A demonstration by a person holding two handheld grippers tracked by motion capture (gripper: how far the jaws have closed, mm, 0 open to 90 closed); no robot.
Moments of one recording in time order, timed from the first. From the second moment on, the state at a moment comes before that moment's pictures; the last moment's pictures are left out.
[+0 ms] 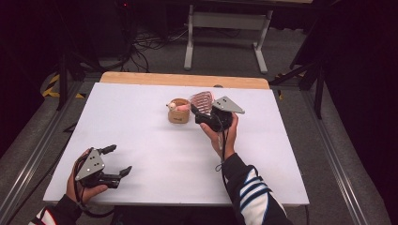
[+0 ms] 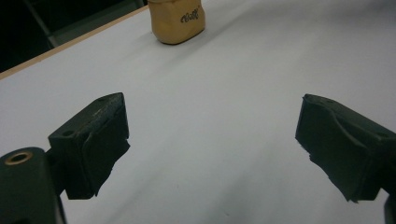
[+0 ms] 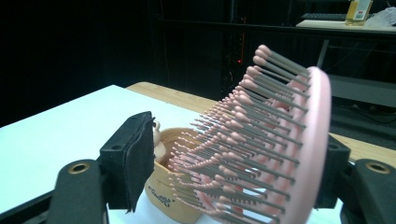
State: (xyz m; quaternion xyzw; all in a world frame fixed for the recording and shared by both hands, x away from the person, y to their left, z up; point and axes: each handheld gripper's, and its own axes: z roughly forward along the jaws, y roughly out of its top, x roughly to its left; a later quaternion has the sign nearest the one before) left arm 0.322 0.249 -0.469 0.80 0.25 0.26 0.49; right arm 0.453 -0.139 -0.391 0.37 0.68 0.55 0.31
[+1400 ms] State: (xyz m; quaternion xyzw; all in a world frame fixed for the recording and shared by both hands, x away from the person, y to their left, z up) left arm 0.320 0.248 -0.469 0.80 0.25 0.26 0.49; right arm 0.444 -0.152 -0.374 0.34 0.70 0.52 0.35
